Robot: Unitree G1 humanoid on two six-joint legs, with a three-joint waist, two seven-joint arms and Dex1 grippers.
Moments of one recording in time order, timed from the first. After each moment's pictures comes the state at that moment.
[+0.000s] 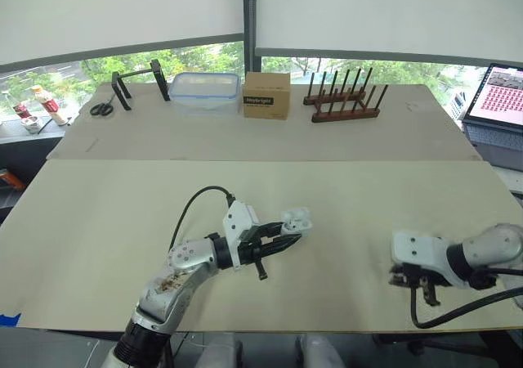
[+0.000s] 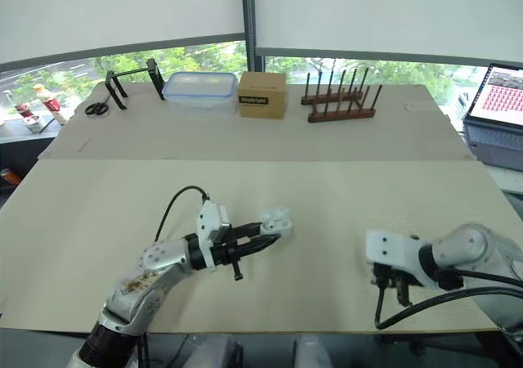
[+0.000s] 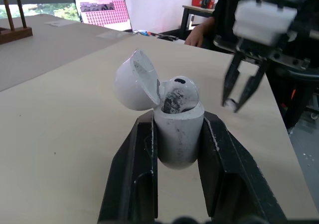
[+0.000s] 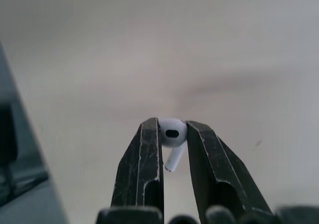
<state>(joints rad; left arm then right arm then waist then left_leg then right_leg) -0.21 0.32 -0.24 -0.32 -0.40 0.35 -0.81 -0.12 -1.15 -0.01 -0.49 0.19 0.60 1.16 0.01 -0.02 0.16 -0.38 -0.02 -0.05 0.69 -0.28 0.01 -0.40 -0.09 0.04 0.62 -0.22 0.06</state>
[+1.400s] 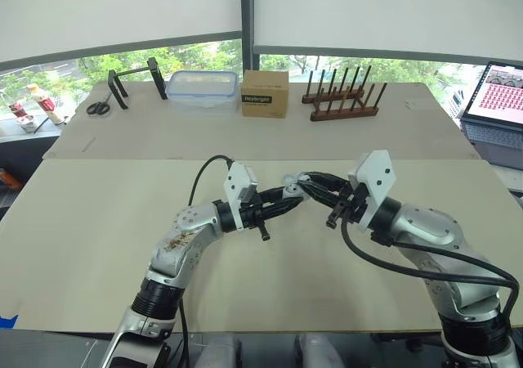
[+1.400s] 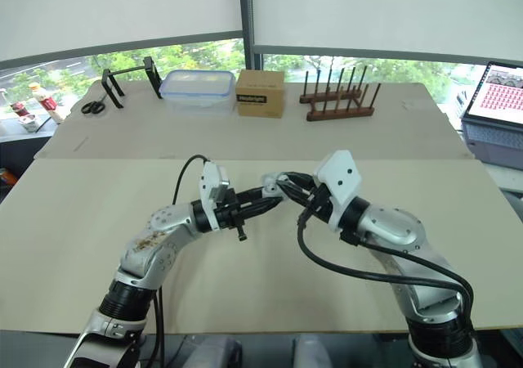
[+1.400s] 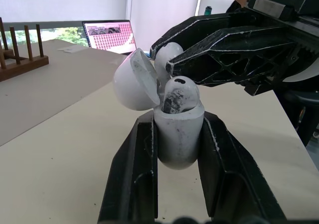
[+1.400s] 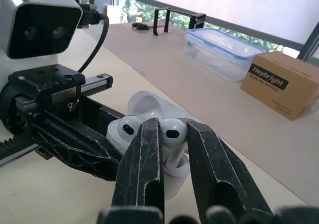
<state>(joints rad) -0.44 0.26 -0.16 -0.11 -0.45 0.35 -0.86 -0.31 -0.55 0.02 -0.61 0.39 0.61 0.58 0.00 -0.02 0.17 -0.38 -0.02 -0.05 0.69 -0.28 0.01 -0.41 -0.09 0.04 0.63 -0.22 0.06</state>
